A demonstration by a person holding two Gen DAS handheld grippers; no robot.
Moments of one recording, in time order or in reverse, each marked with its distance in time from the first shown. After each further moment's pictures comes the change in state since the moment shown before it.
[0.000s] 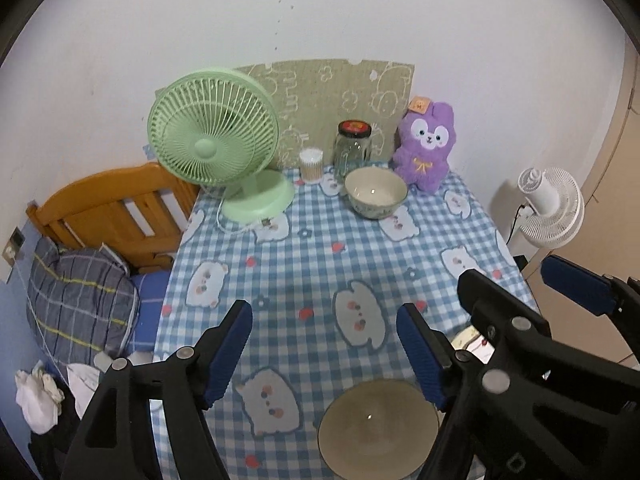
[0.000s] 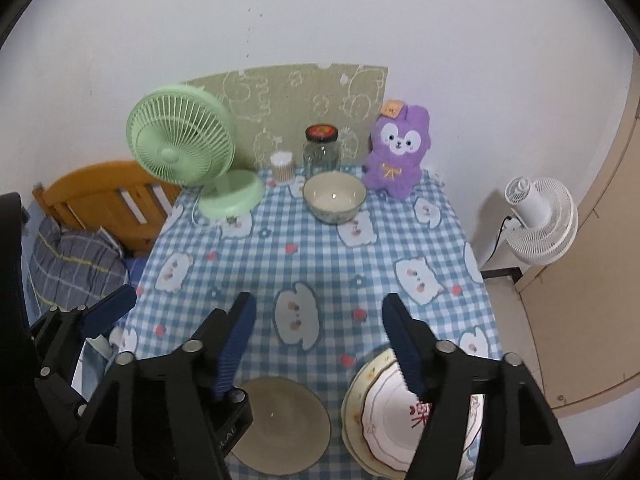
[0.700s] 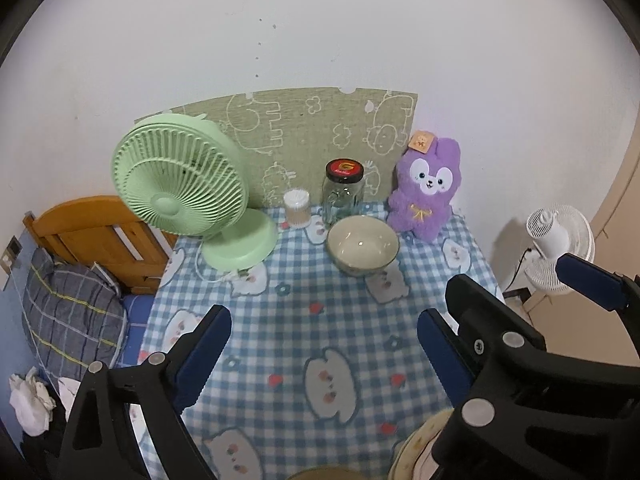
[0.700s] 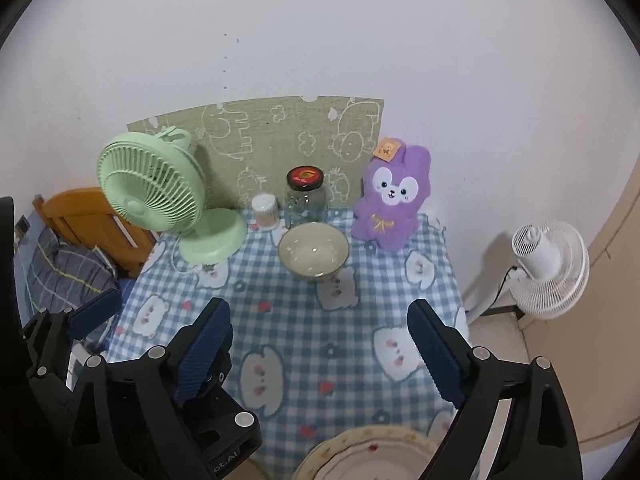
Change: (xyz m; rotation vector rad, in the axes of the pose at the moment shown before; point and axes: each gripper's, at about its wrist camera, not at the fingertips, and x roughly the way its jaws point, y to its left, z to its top) left arm 0.045 -0.043 0.079 -0.056 -0.039 0.028; right arm 0.049 -0.059 0.083 -0.059 -0.049 0.045
